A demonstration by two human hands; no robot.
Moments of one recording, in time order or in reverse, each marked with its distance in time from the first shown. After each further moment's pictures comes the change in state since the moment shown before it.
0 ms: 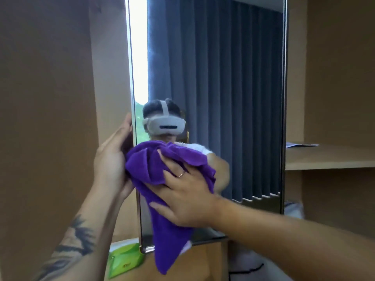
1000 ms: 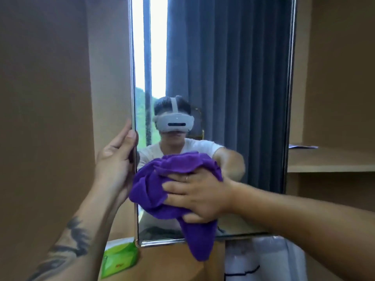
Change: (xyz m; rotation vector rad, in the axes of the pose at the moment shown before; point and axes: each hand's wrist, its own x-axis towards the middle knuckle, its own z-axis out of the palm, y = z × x) left_hand 0.010 -0.025 -0.017 0.087 0.081 0.025; right_hand -0.014 0.049 0.003 0.024 -0.242 -0.465
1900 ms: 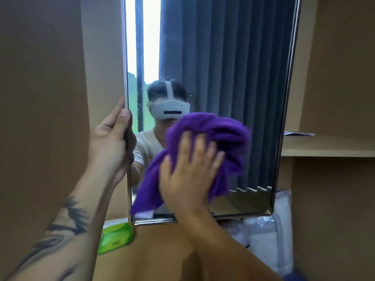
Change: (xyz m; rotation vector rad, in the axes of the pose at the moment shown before) left_hand -0.002 -0.007 -0.002 0.065 0.025 0.078; right_hand 0.053 -0.073 0.009 0.035 0.387 1.419
